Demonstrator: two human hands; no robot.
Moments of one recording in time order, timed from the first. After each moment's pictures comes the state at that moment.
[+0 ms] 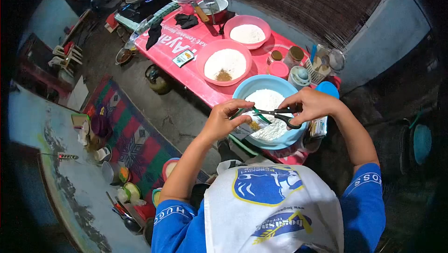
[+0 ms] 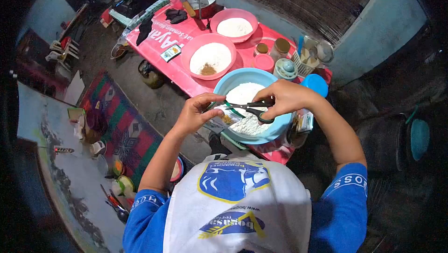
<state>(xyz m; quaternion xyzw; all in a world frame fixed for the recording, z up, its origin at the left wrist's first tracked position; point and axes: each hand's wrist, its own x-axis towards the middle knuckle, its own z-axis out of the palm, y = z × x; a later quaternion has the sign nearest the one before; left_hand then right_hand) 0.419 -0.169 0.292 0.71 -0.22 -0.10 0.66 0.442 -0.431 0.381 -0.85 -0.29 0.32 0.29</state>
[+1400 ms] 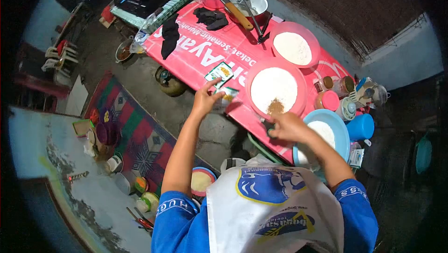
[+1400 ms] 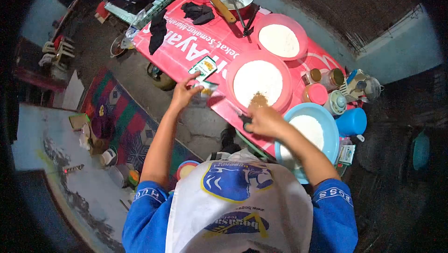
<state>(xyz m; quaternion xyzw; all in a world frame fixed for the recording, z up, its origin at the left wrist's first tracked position) 0.674 0.062 0.186 0.84 -0.05 -0.06 0.53 0.588 -0.213 0.261 -0.91 -0.15 0.25 0.30</state>
